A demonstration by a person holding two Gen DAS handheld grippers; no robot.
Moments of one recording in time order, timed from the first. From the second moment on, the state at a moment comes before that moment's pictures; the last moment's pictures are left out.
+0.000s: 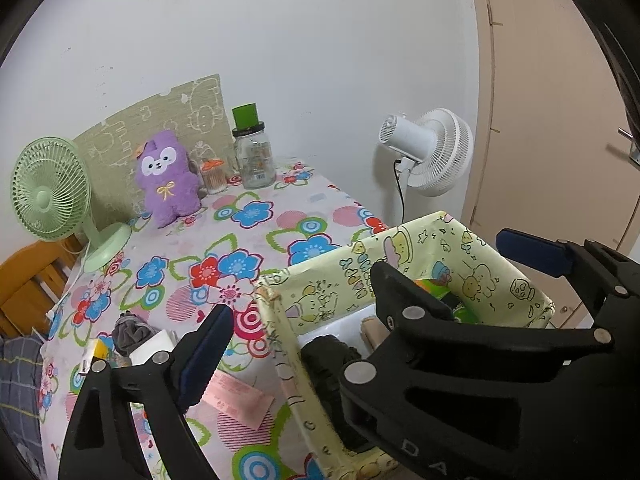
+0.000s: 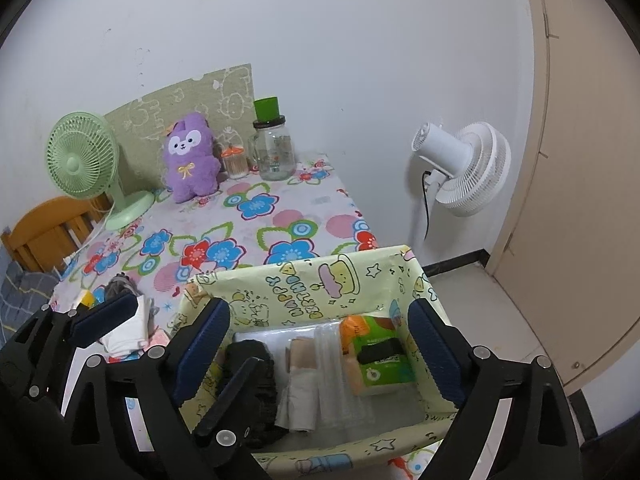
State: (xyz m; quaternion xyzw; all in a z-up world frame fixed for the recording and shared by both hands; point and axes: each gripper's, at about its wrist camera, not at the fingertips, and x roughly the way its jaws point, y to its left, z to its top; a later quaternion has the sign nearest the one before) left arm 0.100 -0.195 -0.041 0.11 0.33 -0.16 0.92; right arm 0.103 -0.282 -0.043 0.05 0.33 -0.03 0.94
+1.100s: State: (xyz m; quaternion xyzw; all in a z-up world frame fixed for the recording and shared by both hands) left arm 0.071 -0.113 -0.001 0.10 0.29 -0.13 0.94; right arm 0.071 -0.194 0.000 0.03 0.29 -0.01 0.96
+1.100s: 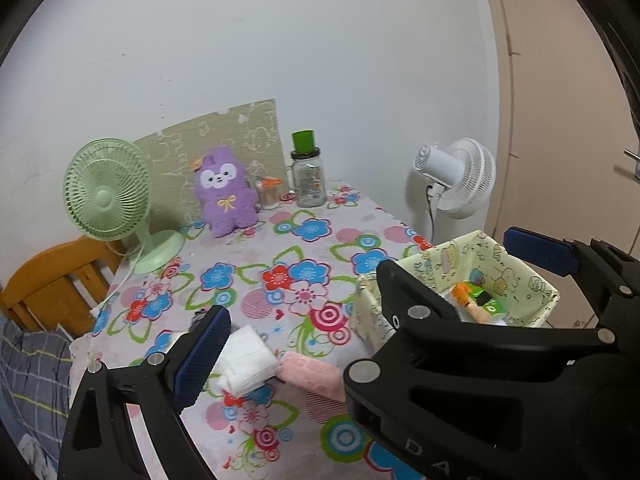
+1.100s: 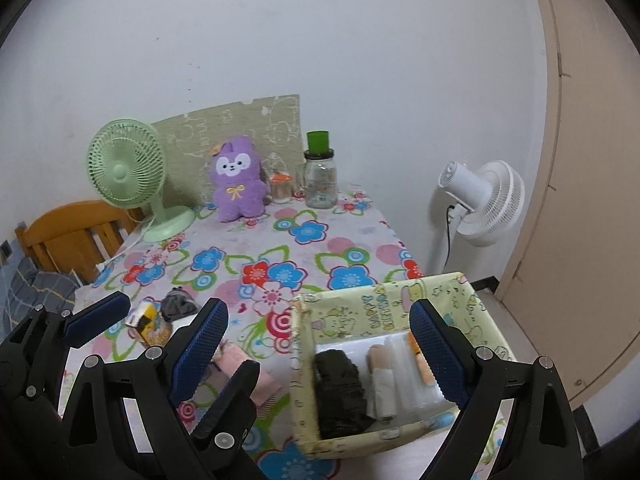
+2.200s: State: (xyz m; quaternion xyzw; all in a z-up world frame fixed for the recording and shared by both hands) left arm 0.058 -0.026 -0.010 0.07 0.29 -0.08 0.95; right arm 0.073 -0.105 -0.012 -0.01 0.30 0.04 0.95
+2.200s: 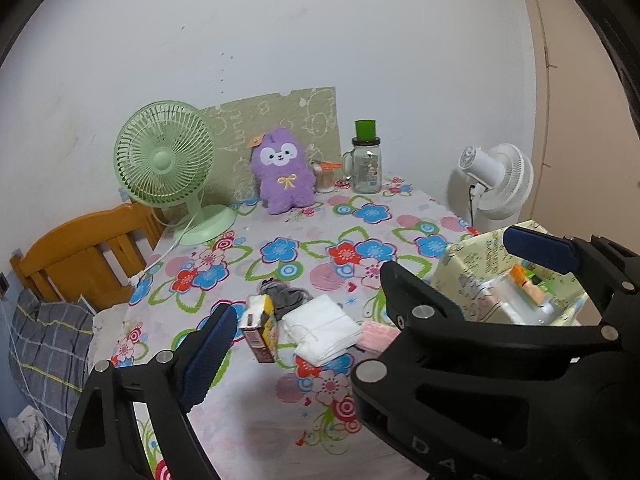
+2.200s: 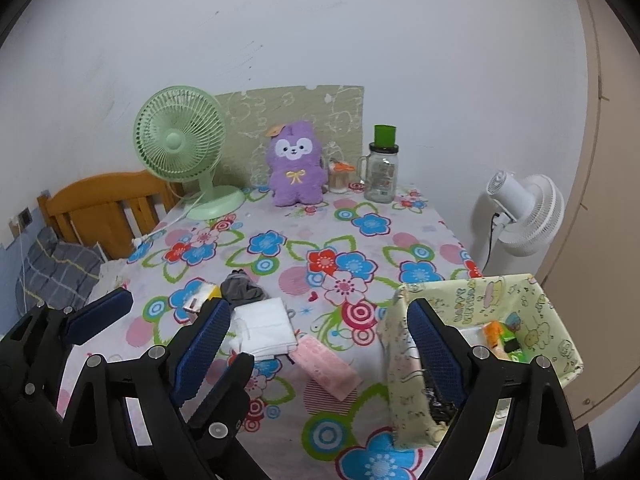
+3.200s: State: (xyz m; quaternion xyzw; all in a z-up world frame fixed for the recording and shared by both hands) left arm 0.108 0.023 -0.080 0.06 0.36 -0.04 0.93; right arm 0.130 -0.068 -0.087 -0.01 0.37 0.07 0.93
